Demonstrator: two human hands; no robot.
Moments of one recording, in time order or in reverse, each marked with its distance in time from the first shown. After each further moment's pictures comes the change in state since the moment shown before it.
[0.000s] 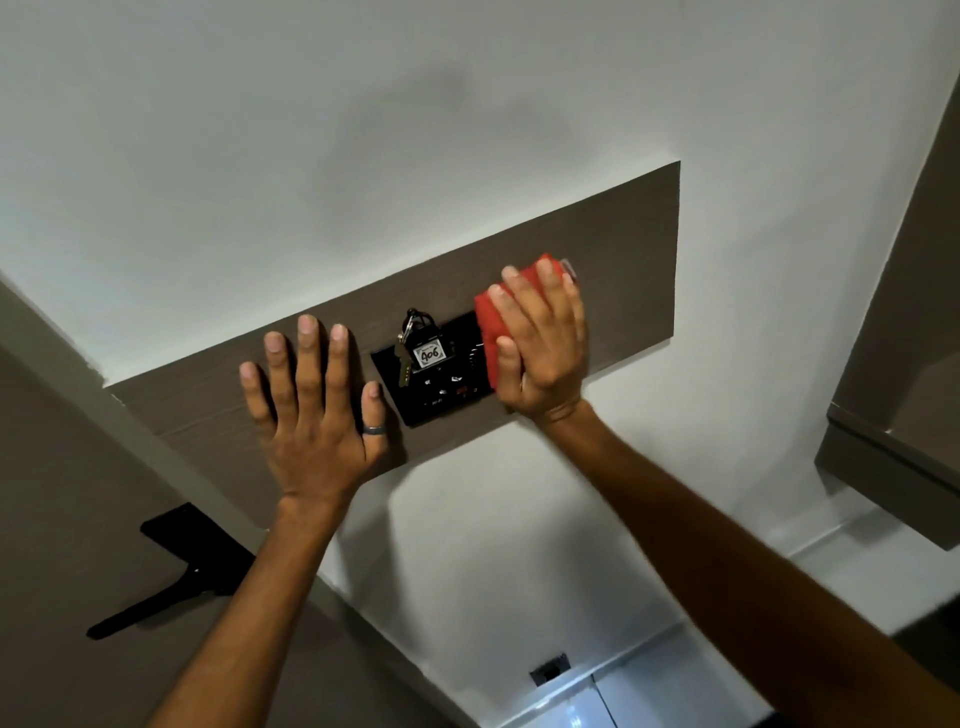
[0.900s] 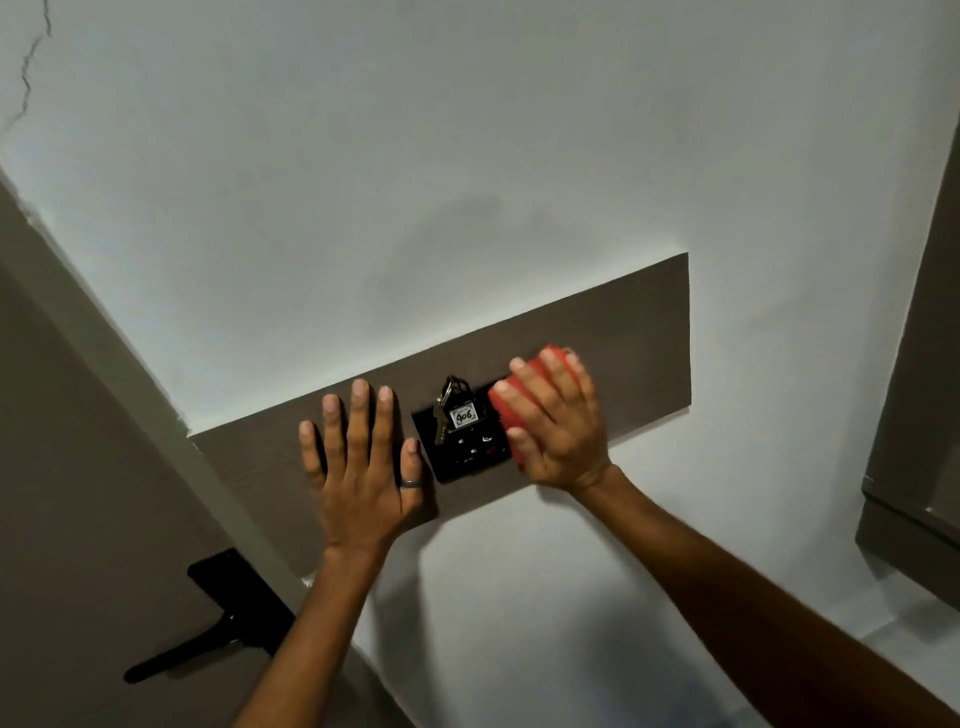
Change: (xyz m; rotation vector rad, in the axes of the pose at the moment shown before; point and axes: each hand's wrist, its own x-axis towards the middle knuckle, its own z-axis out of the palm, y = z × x) left_hand 0.000 0.004 0.002 0.002 0.028 -0.012; right_hand -0.008 -0.007 -0.009 -0.019 -0.151 -0.126
